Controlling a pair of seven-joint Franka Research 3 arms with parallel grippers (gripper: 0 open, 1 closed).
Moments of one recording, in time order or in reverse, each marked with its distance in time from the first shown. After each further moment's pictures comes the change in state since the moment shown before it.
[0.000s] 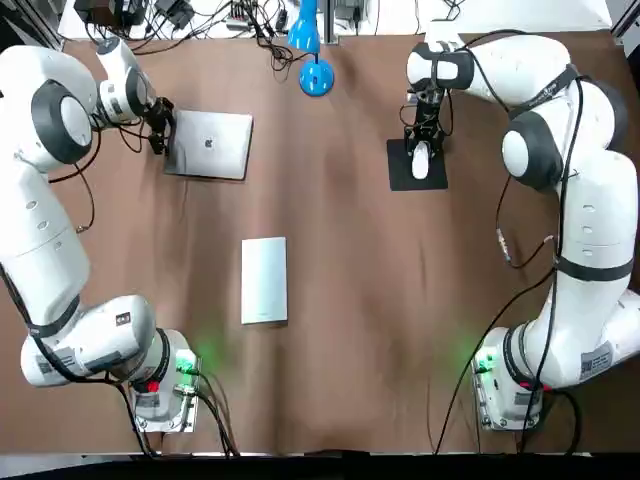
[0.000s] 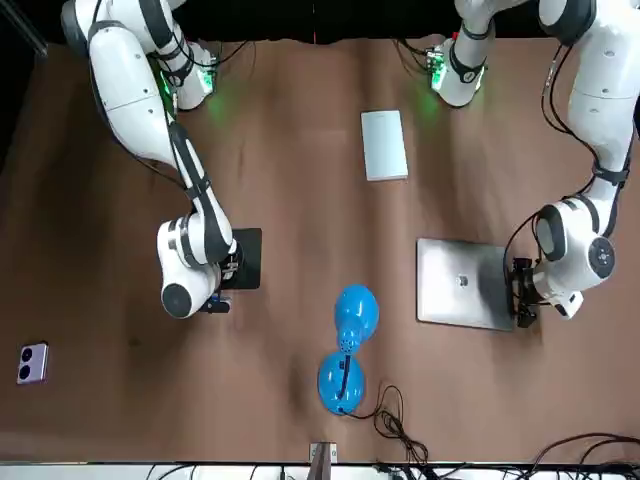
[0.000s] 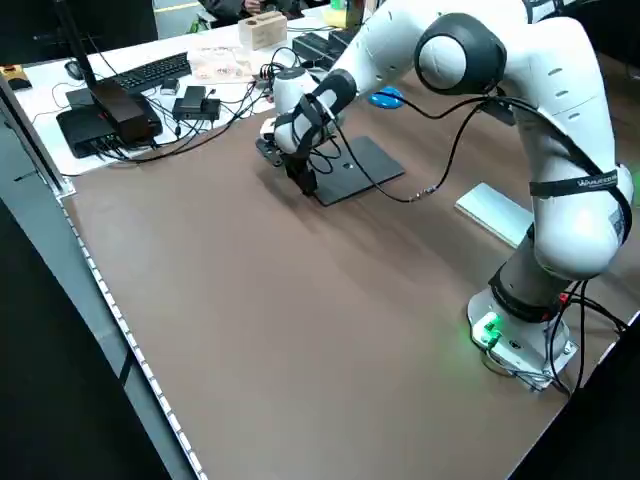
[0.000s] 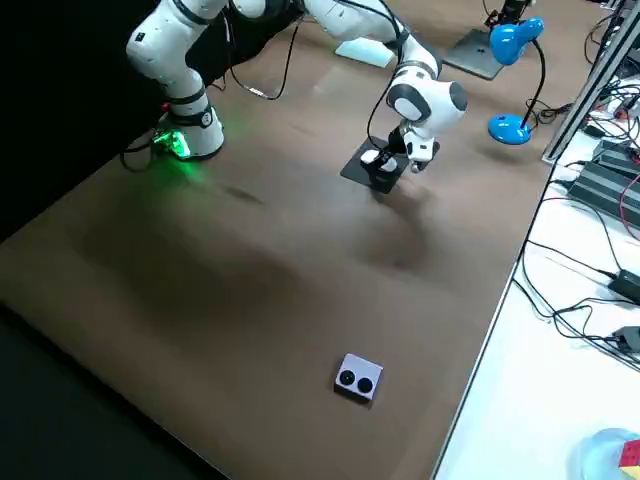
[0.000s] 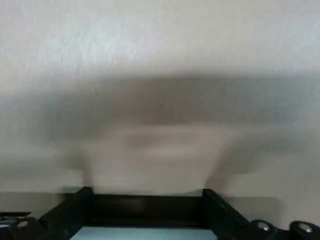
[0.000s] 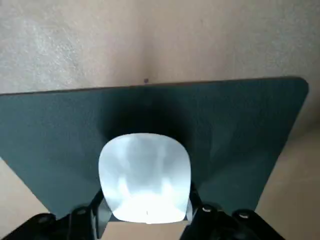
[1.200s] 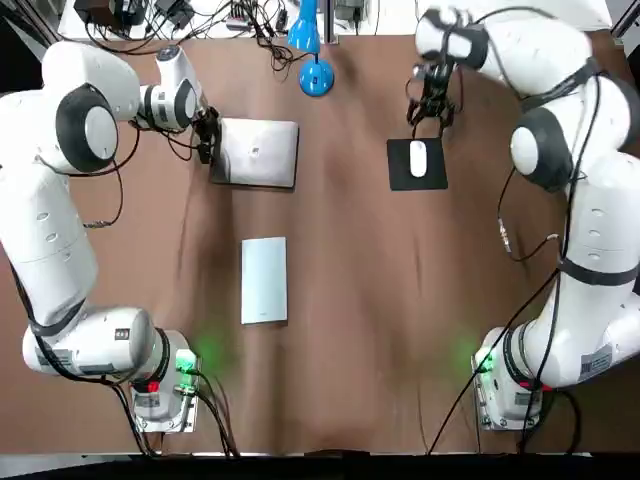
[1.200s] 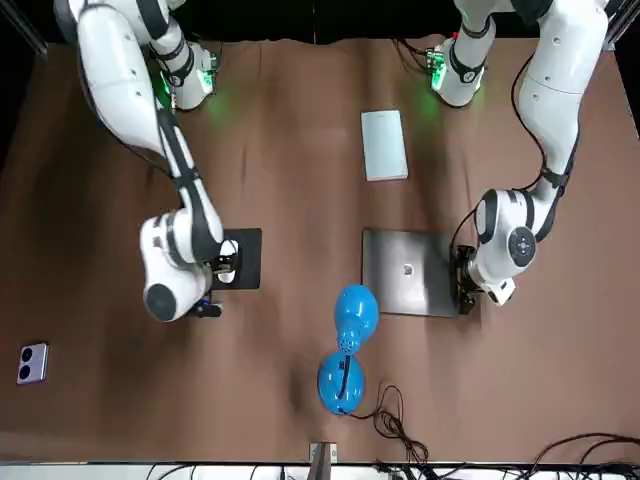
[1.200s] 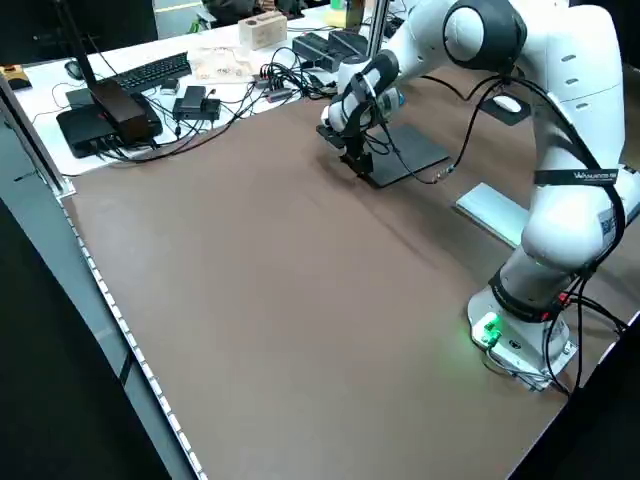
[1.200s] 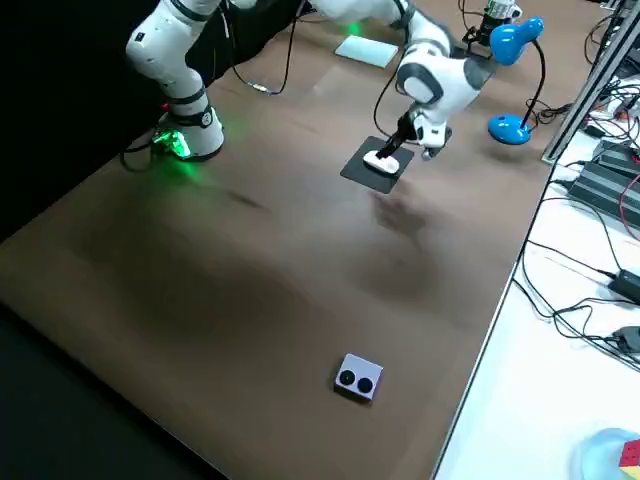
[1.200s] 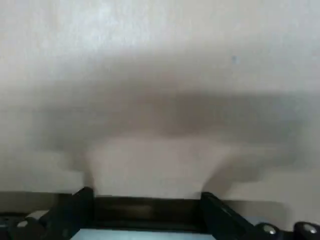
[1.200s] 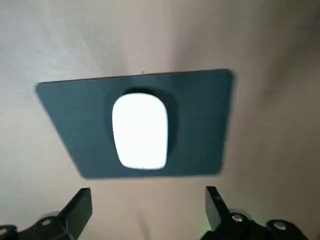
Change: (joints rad) left arm -0.249 -0.062 -0.034 -0.125 0.000 0.039 -0.293; right arm -0.021 -0.078 -0.022 0.090 0.002 -0.145 -0.001
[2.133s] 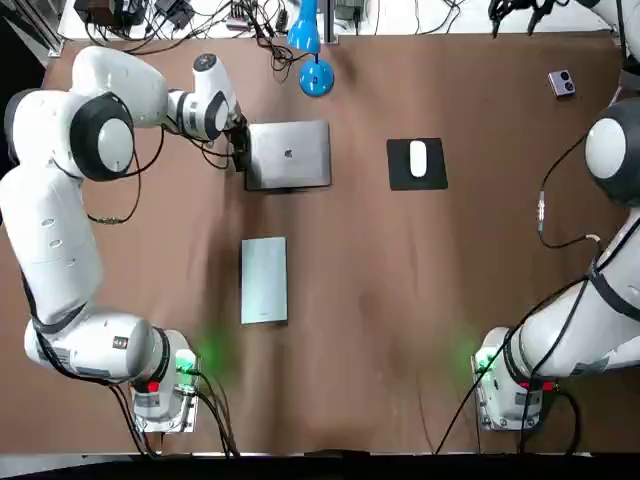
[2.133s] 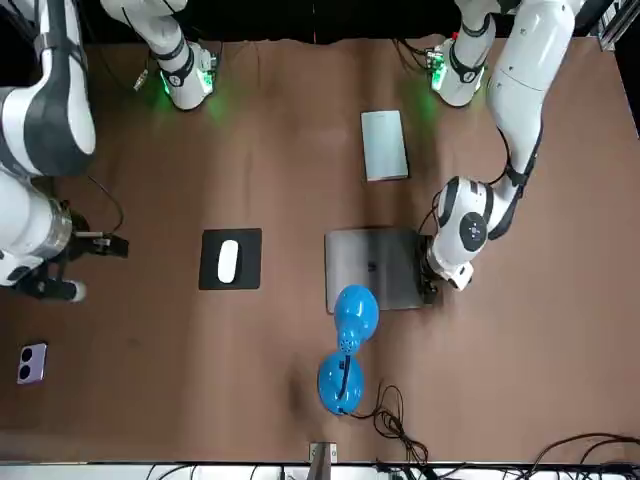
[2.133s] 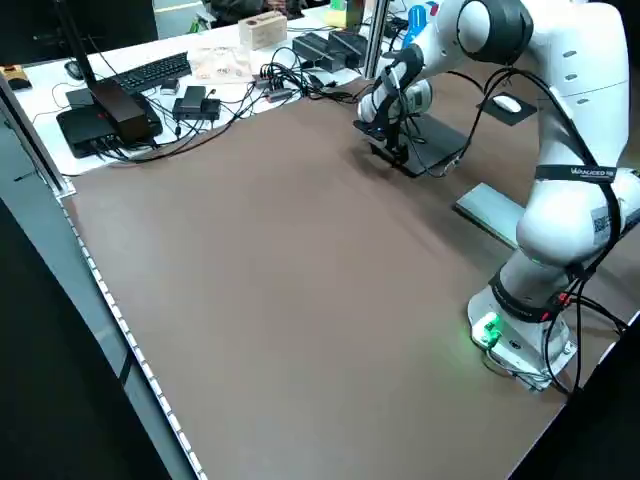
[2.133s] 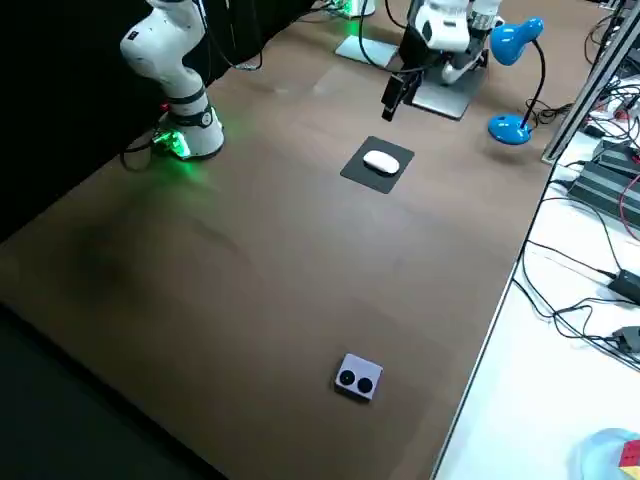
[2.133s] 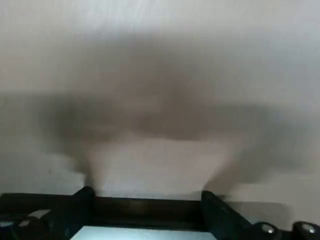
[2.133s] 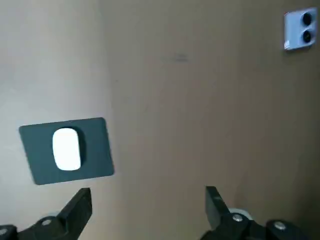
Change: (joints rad) left arm -0.147 -0.003 -0.081 -0.029 0.000 0.063 -0.323; right arm -0.174 -0.393 0.011 0.073 -0.324 -0.100 -0.086
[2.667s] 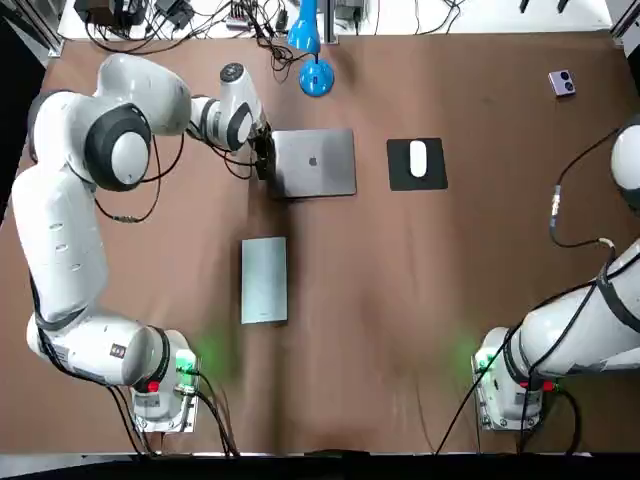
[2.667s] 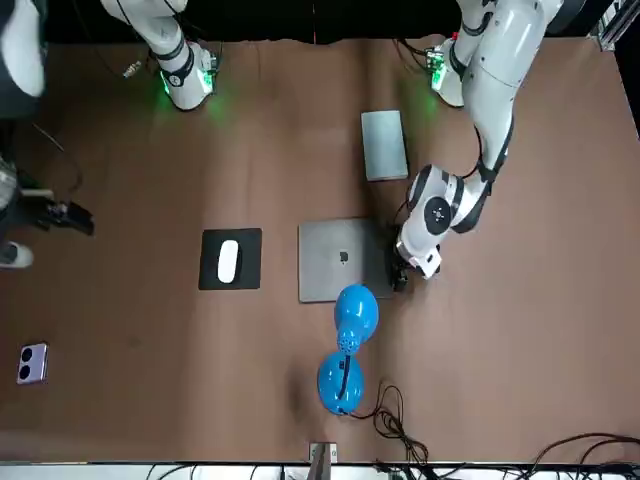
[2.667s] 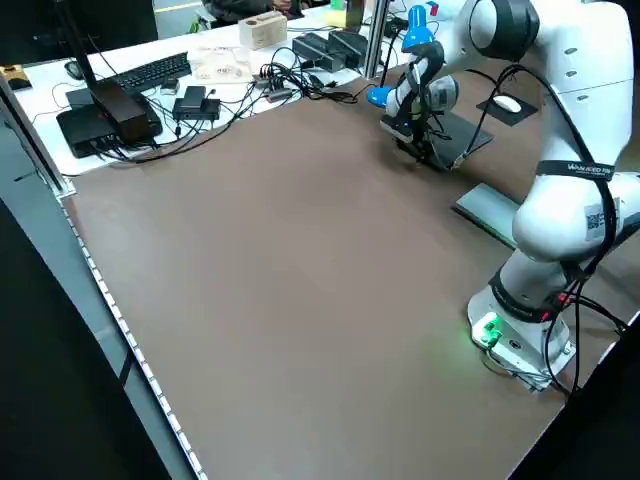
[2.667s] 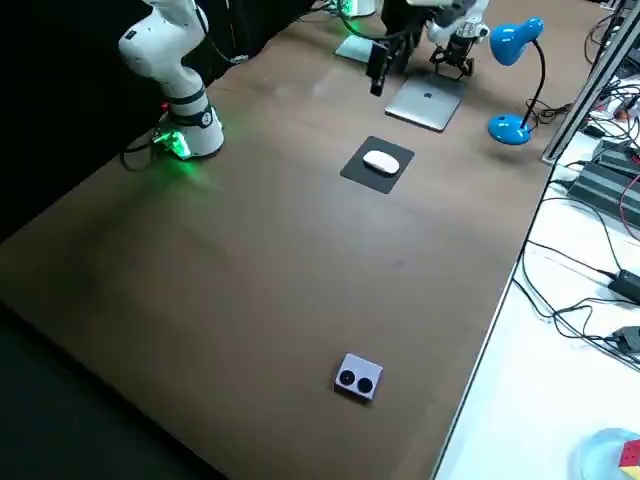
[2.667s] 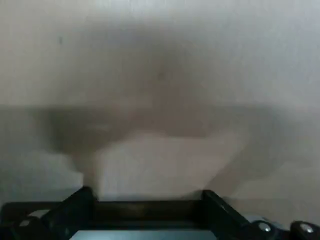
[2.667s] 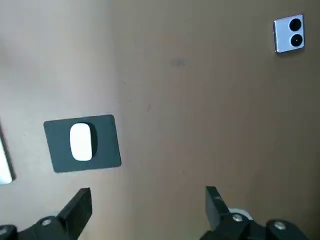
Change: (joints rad) left arm -0.122 0.019 -0.004 0.021 -0.019 0.027 -0.042; right arm -0.083 -0.117 -0.006 0.000 0.100 -0.051 -0.084
